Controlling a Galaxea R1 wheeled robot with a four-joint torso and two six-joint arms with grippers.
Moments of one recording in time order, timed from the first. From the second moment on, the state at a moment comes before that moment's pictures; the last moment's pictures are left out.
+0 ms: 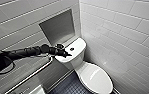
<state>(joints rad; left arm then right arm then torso) -0.01 2.44 -1.55 -0.54 0.48 0.31 -1.56 2.48 -1.72 0.52 0.31 -0.48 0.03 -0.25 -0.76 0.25</state>
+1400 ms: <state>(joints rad) 1.11 2.28 -1.50 -0.27 0.17 0.31 -1.52 2.52 -1.83 0.52 0.30 -0.48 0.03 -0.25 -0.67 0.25</state>
